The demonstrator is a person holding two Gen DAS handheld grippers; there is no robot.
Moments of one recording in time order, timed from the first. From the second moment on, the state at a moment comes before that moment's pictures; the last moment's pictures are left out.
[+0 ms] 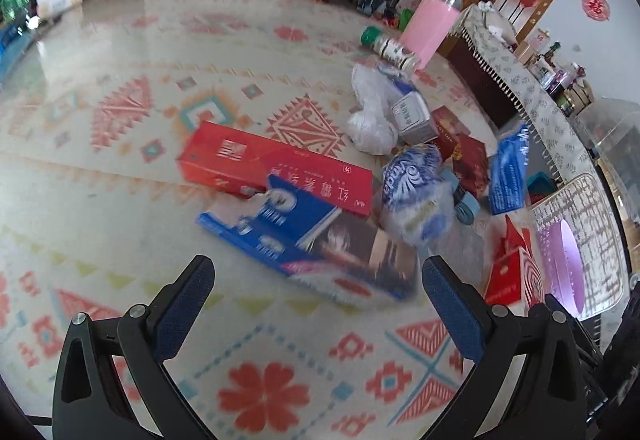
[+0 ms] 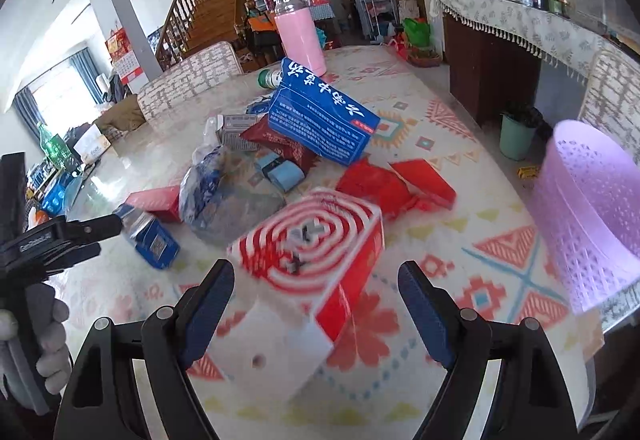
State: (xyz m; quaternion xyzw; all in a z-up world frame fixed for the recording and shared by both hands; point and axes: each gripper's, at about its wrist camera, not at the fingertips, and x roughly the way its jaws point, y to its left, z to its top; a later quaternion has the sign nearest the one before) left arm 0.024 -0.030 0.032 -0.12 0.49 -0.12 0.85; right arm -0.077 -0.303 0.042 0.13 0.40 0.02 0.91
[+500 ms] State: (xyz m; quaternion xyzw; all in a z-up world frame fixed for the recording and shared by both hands) left arm 0.077 -0.042 0.012 -0.17 0.61 -0.12 0.76; right arm -0.011 -0.285 0.067 0.02 0.54 0.06 0.84
